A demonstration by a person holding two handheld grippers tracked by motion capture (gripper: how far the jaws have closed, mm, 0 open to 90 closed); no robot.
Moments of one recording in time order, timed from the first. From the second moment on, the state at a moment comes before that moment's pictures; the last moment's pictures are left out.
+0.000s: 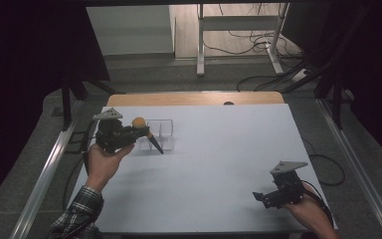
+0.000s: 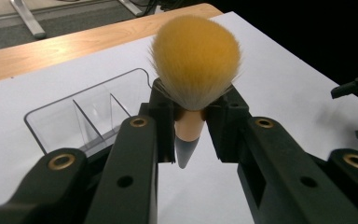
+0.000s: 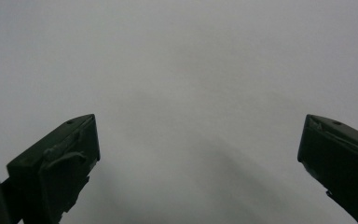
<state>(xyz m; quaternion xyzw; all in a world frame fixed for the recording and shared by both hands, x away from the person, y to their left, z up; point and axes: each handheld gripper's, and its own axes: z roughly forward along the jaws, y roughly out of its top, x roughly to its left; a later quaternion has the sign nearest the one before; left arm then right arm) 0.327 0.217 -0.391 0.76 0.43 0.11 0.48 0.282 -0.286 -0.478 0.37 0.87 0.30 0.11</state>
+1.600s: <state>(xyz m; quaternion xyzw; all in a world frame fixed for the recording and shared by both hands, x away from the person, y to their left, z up) 0.369 0.203 -0.366 0.75 0.43 0.14 0.49 0.267 -0.317 -0.479 0.41 0.85 0.32 0.10</state>
